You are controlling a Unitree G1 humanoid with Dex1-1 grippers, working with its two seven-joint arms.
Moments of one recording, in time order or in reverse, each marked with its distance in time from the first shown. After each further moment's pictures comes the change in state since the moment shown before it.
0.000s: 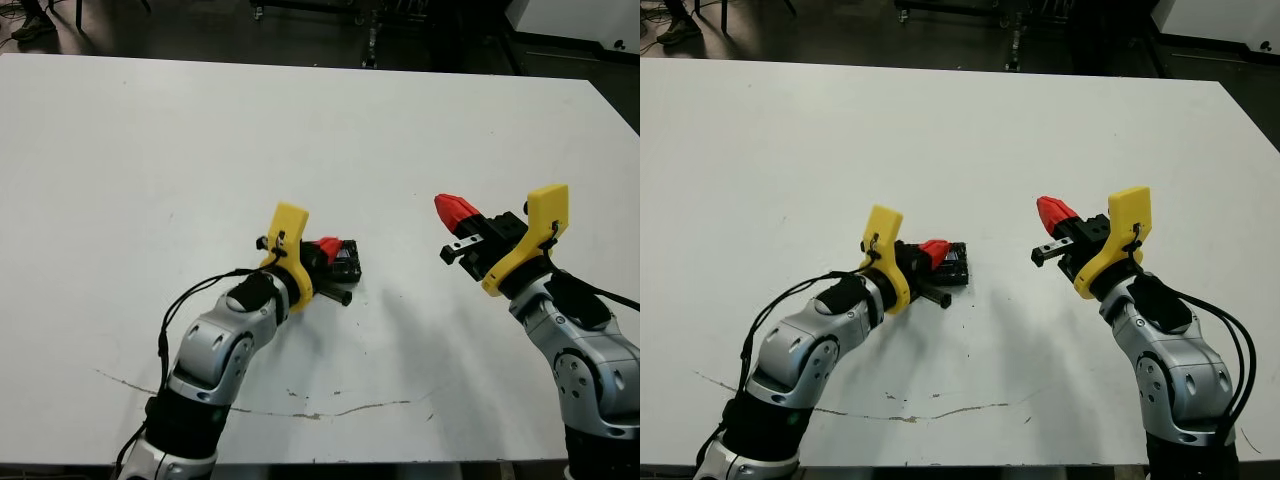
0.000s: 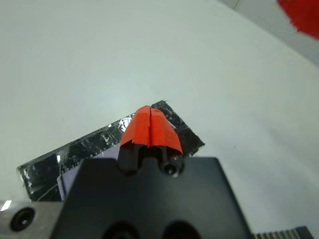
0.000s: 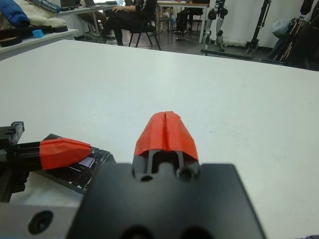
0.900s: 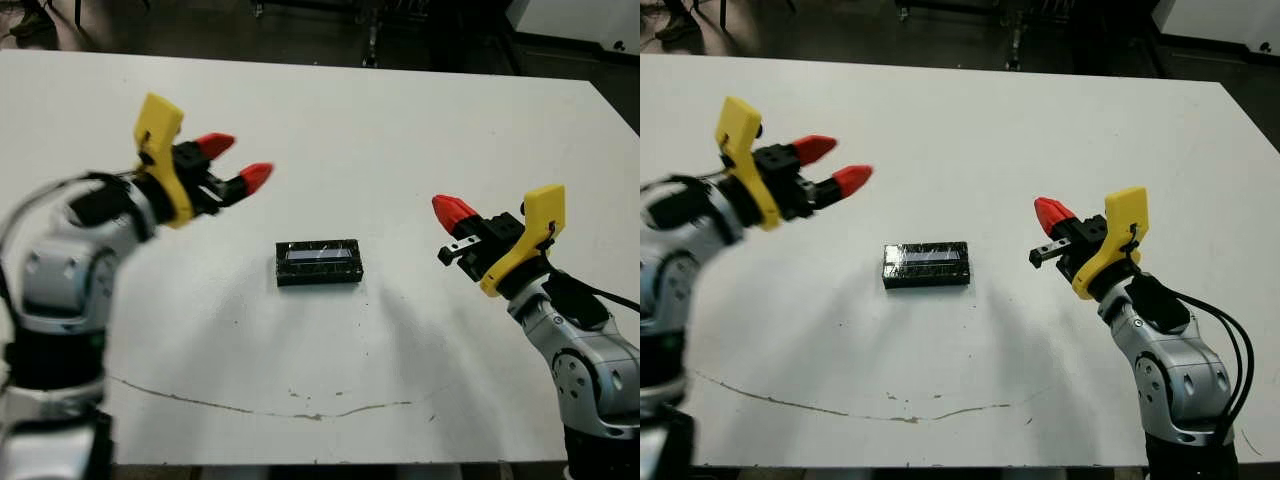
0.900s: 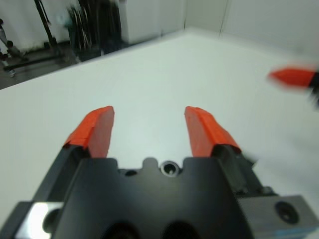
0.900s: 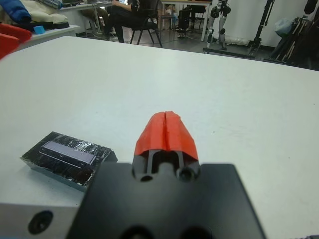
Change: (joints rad) left arm -0.143 0.195 0.278 -0.127 -0.096 -0.005 -0.277; right arm 0.000 -0.001 0.010 -0.001 -0.004 0.000 0.003
